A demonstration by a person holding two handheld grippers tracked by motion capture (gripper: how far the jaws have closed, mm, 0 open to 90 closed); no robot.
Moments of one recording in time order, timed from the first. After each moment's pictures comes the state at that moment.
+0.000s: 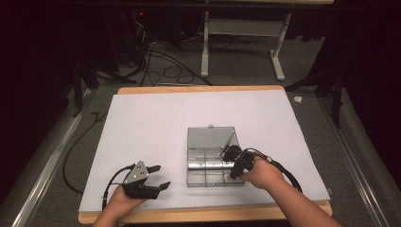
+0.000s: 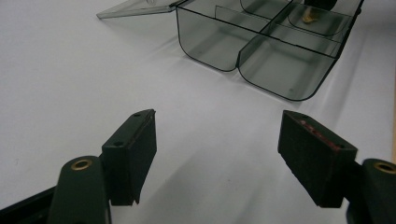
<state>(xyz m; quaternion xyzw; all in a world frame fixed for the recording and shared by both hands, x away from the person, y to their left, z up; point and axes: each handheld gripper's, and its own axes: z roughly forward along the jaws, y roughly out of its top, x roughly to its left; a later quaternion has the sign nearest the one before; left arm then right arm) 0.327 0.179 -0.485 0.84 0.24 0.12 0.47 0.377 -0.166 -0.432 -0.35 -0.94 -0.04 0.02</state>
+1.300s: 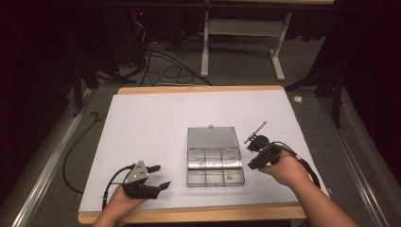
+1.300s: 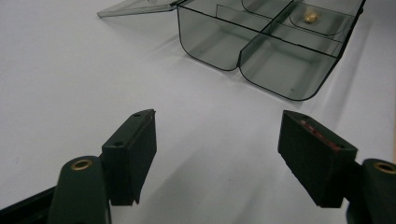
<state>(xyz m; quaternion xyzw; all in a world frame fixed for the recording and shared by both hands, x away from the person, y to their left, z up) 0.328 0.179 -0.485 0.84 0.24 0.12 0.47 0.374 -0.235 -0.399 -0.43 -0.90 -0.10 -0.03</state>
